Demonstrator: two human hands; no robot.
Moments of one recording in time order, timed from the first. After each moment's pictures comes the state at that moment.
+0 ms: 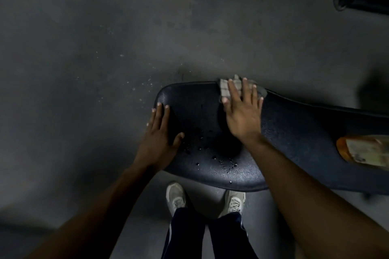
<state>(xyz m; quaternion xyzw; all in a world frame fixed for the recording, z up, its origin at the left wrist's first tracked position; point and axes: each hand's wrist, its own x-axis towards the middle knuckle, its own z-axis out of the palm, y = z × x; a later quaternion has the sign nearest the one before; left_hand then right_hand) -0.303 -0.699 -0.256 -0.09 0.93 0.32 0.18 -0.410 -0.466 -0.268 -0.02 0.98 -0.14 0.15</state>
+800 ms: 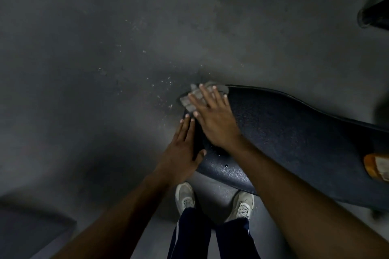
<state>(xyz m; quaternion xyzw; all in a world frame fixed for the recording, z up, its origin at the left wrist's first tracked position) -0.264 -0.723 -0.255 -0.05 0.91 0.36 0.22 -0.381 -0.597 -0.262 -0.28 0.93 -0.12 0.20</state>
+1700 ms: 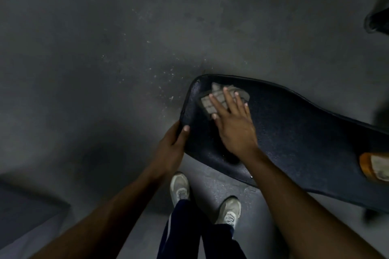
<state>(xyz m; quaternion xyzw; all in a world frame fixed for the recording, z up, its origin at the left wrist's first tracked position) -0.236 -0.720 -0.232 -0.27 0.68 0.66 0.16 -0.345 -0.548 -0.248 -0.21 0.95 -0.09 0.19</state>
